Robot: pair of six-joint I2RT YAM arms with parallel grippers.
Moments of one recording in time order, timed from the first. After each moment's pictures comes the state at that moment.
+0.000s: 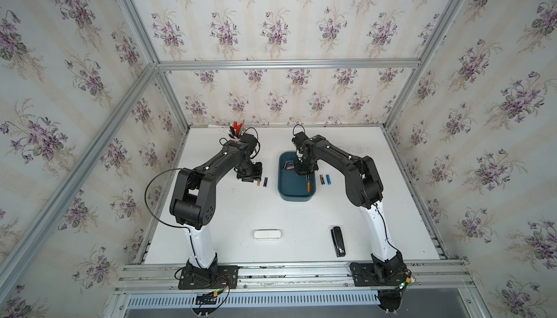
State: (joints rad) left arm -0.29 1.90 1.45 -0.94 0.20 -0.30; right arm 0.56 2.34 1.95 -1.04 -0.05 0.33
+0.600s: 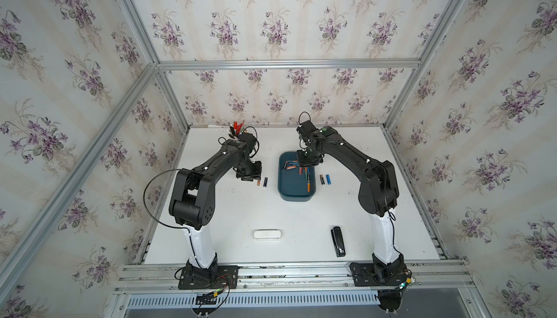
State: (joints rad) left arm -0.28 1.89 1.46 -0.95 0.20 -0.30; right arm 0.55 2.12 1.94 -1.11 -0.06 0.34
